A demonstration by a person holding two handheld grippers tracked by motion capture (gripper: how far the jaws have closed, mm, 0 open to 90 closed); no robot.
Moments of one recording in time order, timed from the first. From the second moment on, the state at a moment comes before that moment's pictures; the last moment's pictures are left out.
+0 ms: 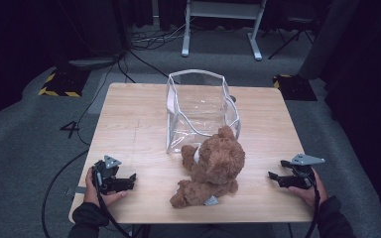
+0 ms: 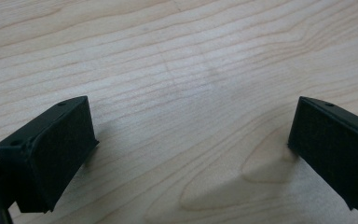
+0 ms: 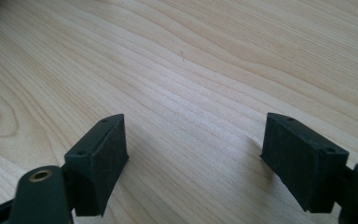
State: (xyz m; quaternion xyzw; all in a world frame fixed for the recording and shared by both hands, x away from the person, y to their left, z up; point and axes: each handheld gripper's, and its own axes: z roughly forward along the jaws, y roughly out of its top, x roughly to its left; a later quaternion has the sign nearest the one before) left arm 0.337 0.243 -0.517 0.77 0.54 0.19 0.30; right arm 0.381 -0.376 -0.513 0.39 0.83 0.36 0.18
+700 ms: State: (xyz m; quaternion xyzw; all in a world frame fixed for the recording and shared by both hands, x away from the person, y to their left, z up) left arm 0.307 0.184 -0.456 0.81 0.40 0.19 0.38; right arm 0.380 -0.376 -0.513 0.39 0.83 0.36 0.18
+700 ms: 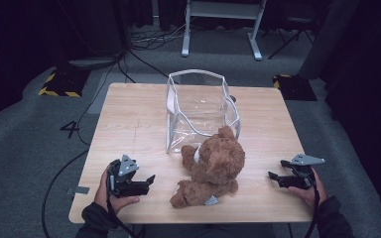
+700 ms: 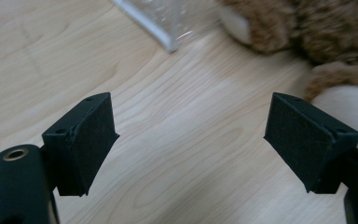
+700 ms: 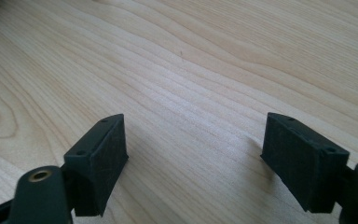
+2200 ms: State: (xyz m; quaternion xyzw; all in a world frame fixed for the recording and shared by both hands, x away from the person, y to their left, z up) left arm 0.278 0.034 -0.409 0.84 0.29 0.15 0.44; right arm 0.380 -0.376 -0.513 0.39 0.83 0.37 0.18
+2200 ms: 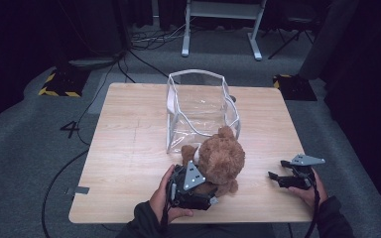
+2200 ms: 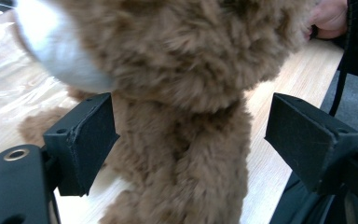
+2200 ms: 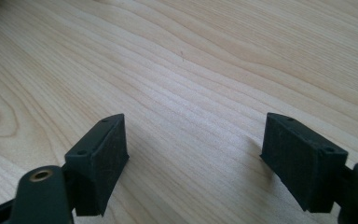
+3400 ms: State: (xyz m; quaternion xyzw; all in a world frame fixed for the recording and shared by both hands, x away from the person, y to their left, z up) left arm 0.299 0.022 -0.448 0.86 0.29 0.23 0.35; right arm 0.381 -0.375 -0.503 0.40 0.81 0.38 0.18
